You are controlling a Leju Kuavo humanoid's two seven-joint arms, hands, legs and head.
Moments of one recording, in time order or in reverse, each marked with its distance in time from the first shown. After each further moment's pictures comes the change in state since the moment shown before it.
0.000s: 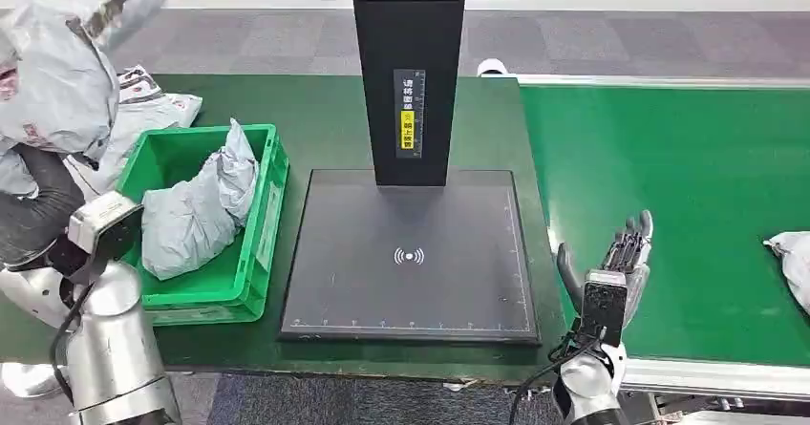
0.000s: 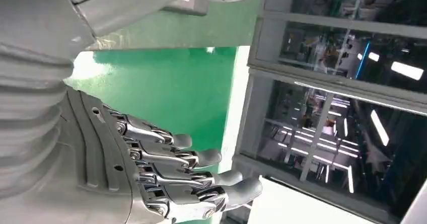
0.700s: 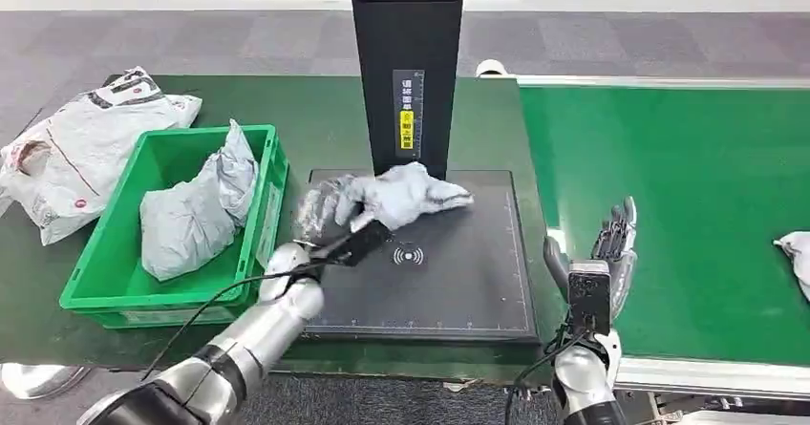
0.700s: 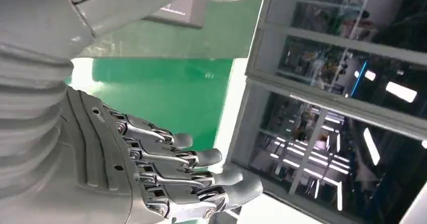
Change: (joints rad) left arm -0.226 0.070 -0.812 1.025 0.317 -0.022 0.275; right arm -0.022 0.002 0.010 -0.005 0.089 0.044 0.058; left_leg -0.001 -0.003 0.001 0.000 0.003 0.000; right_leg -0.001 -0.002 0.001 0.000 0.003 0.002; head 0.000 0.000
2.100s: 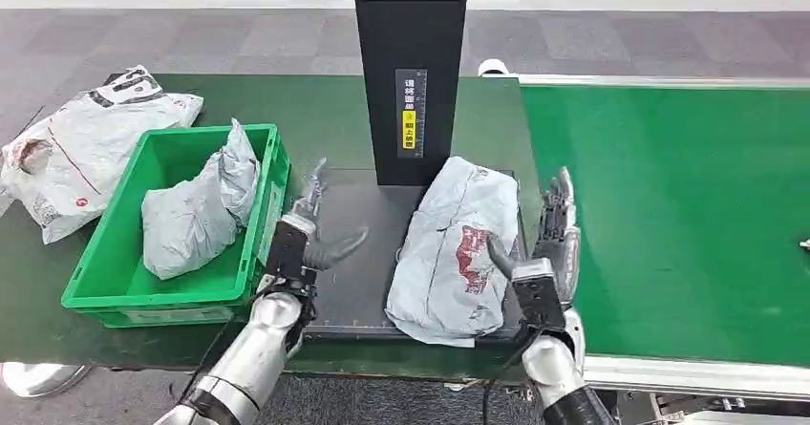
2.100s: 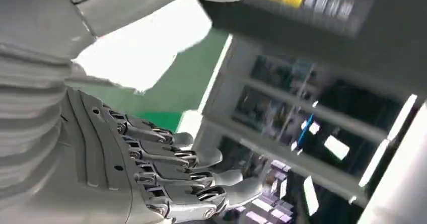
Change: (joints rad) left arm 0.181 -0.047 0.146 -0.176 0.520 -0.507 -0.285; right arm -0.095 -0.018 0.206 0.036 -0.017 0.019 -0.028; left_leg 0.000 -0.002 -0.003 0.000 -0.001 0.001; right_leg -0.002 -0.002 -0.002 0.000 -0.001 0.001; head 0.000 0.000
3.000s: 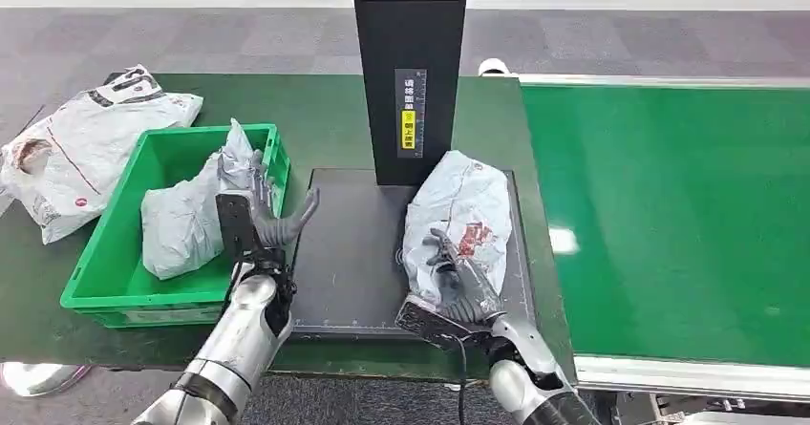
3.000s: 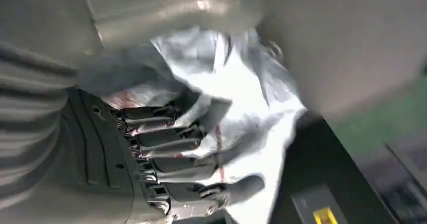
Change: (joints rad) left arm -0.041 0.005 0.166 0.011 0.277 0.181 0.026; right arm -0.020 -0.039 0.236 0.071 0.537 0.403 0.440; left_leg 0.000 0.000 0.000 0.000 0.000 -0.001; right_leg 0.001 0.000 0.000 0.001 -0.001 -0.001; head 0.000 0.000
